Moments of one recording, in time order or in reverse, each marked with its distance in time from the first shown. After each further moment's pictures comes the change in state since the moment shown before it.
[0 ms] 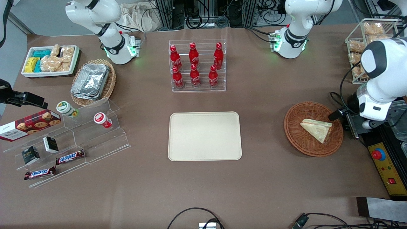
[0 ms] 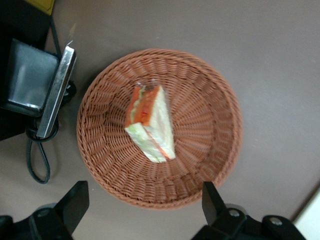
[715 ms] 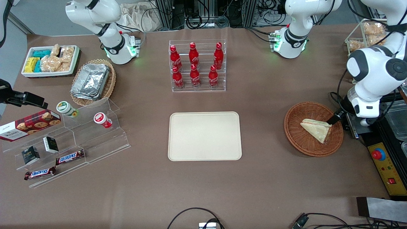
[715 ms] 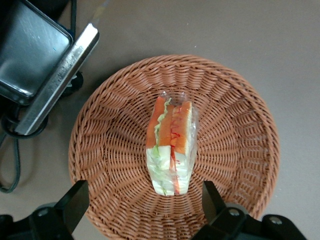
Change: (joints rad) arm 0.036 0.028 0.001 -0.205 -0.001 0.324 -0.158
